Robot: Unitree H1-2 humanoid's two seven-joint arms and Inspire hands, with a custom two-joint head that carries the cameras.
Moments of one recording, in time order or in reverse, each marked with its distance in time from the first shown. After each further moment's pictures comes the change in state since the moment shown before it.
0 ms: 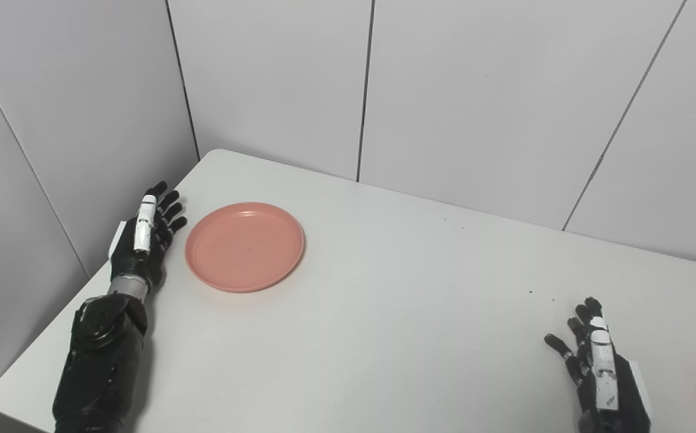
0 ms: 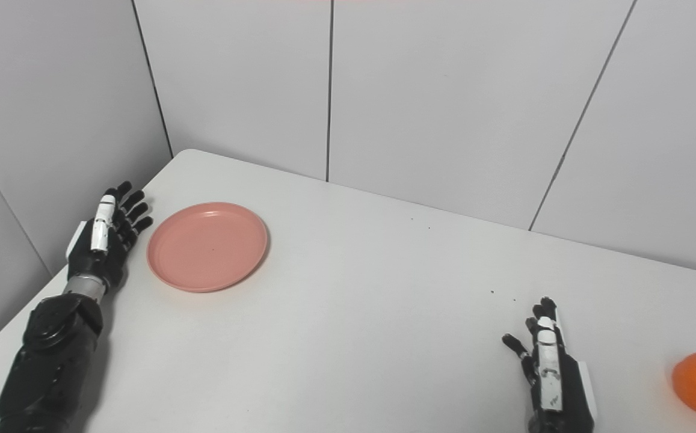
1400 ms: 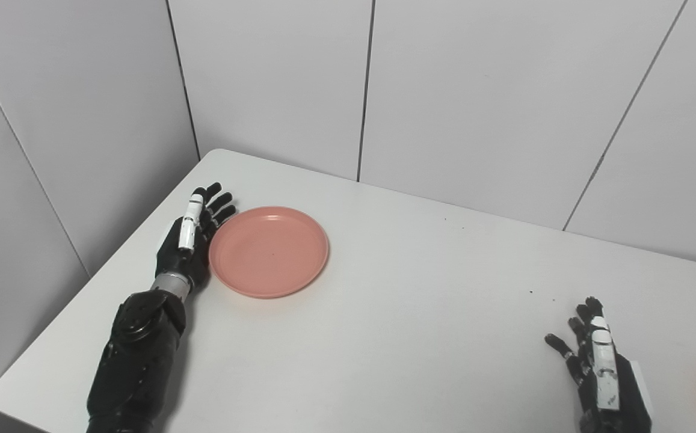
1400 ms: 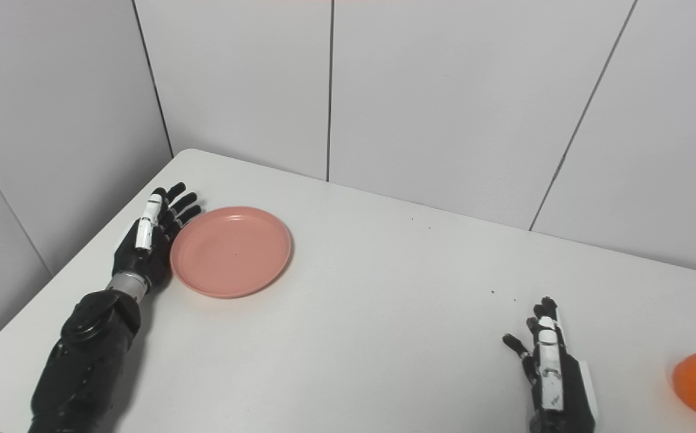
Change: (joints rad) left arm -0.012 -0.072 -0.097 -0.111 -0.036 0.133 -0.003; right arm -0.002 -0.003 -0.002 0.002 0.003 0.000 0.003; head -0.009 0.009
